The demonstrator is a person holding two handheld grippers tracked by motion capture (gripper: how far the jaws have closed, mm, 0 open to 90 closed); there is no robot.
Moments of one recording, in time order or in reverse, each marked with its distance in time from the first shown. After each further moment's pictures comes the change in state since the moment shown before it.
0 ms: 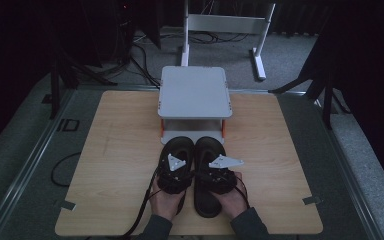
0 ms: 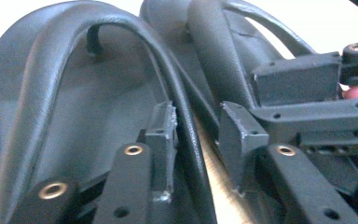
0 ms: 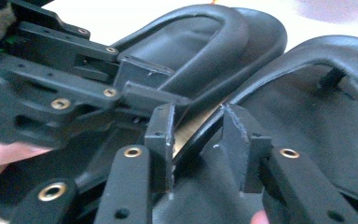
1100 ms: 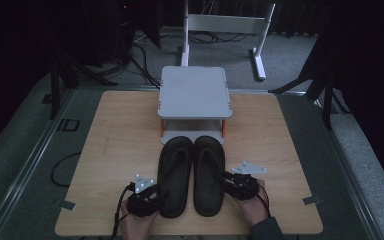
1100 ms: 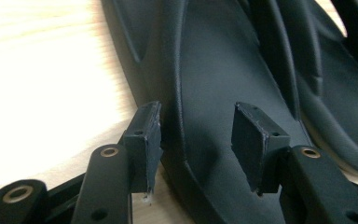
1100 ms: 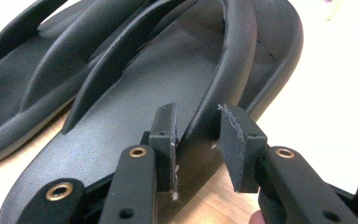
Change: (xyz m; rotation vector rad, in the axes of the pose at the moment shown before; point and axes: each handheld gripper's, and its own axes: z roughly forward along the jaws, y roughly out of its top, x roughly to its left) left arm 0.035 -0.062 -0.059 0.020 0.056 -0.124; right arm -0.032 -0.034 -0.038 0.035 -0.131 0.055
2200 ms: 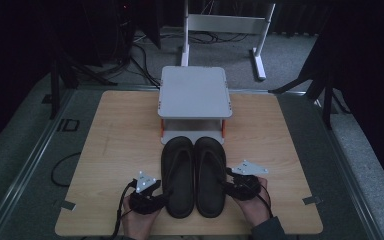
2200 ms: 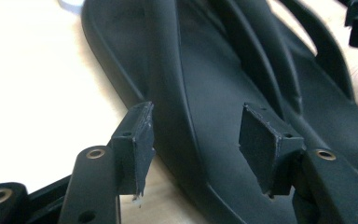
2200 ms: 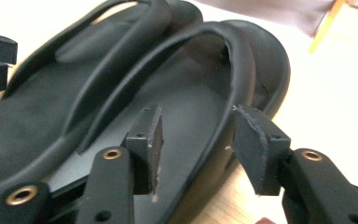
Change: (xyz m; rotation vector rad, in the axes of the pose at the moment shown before) left arm 0.000 0.010 -0.003 -0.083 -0.061 0.067; right arm 0.012 0.013 -0.016 -0.043 -0.035 -0.056
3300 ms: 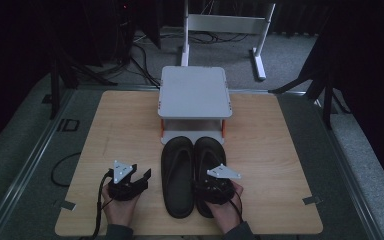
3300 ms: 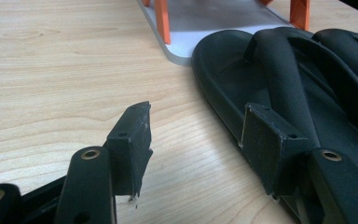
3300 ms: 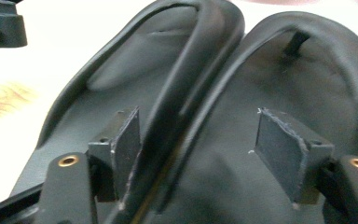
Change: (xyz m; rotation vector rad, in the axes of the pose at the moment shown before) left arm 0.055 0.009 -0.011 -0.110 0.177 -0.005; right arm 0.062 0.004 0.040 -0.006 -0.035 0.142
